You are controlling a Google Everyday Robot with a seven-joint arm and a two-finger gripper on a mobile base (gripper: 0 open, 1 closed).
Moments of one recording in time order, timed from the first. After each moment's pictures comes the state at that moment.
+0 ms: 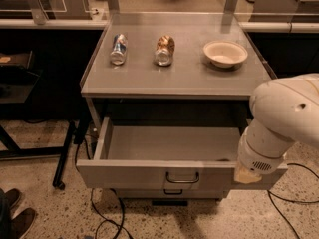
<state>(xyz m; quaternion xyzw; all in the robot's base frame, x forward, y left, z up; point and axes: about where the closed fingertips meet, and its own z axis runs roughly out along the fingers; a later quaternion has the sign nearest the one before) 0.406 -0.217 0.730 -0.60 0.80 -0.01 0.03</state>
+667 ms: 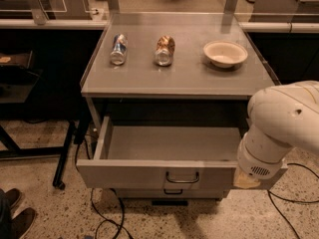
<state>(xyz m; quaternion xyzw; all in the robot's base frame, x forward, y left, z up) 0.400 -0.215 0.716 -0.60 0.80 0.00 0.02</state>
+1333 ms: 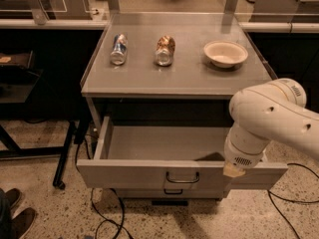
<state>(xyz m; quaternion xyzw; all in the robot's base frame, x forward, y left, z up) 0.439 -0.205 0.696 -0.58 0.81 -0.03 0.03</state>
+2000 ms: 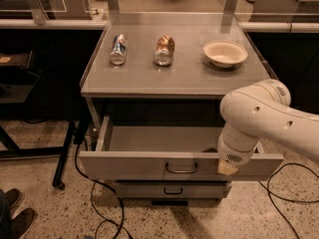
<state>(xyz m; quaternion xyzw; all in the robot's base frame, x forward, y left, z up) 0.459 -0.197 0.678 -0.58 0.81 -0.03 0.03</state>
